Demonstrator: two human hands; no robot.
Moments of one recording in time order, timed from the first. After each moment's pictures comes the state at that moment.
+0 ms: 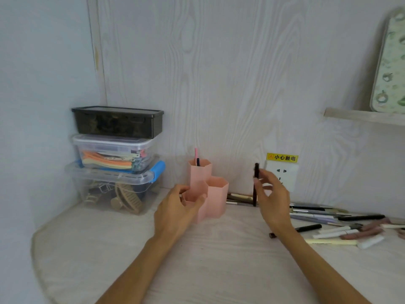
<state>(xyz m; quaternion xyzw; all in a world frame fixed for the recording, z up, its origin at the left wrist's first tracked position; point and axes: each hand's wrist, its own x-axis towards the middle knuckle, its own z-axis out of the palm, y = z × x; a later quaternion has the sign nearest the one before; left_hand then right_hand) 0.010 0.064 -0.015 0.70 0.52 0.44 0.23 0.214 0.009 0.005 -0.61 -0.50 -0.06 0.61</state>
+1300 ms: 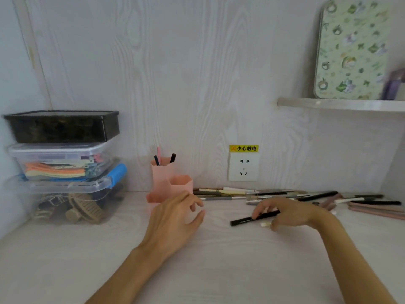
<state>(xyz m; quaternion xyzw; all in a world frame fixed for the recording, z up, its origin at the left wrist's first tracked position) 0.045 0.025 -0.008 0.87 0.27 0.41 0.00 0.314 -0.077 0.025 -0.71 -0.63 0.26 0.14</state>
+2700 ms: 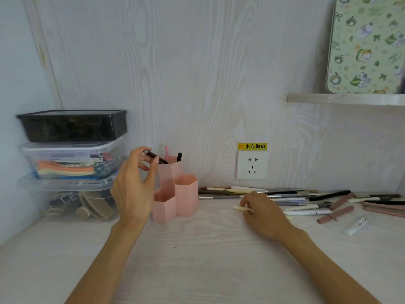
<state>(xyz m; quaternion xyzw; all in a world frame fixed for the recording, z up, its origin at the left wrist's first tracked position) 0.012 0.060 0.034 0.65 0.41 0.64 0.01 0.254 -0.038 -0.015 -0.76 -0.62 -0.03 0.22</state>
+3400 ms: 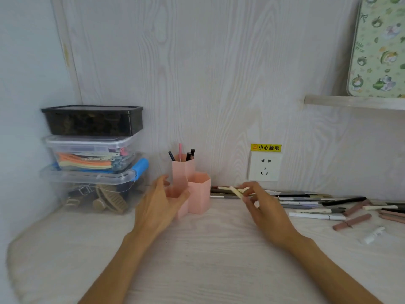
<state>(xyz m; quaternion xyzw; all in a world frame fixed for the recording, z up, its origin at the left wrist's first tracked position) 0.006 0.066 -0.005 0.75 0.54 0.35 0.17 0.234 -0.033 -0.015 -0.65 -0.64 -0.01 0.40</state>
